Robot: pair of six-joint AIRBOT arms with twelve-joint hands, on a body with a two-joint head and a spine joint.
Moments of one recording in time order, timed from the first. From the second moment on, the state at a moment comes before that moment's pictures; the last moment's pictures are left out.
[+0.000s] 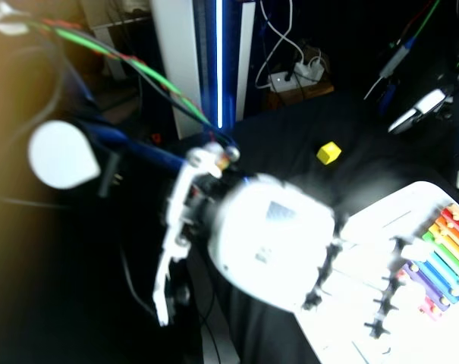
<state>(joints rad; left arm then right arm) 0.86 -0.85 1.24 0.16 -0.68 0.57 -0.44 -1.06 1.55 -0.73 0.65 0.02</state>
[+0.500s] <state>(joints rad) 0.99 -0.74 1.09 -0.08 -1.17 0.72 -0.73 -0.94 1.40 -0.28 1.12 -0.12</state>
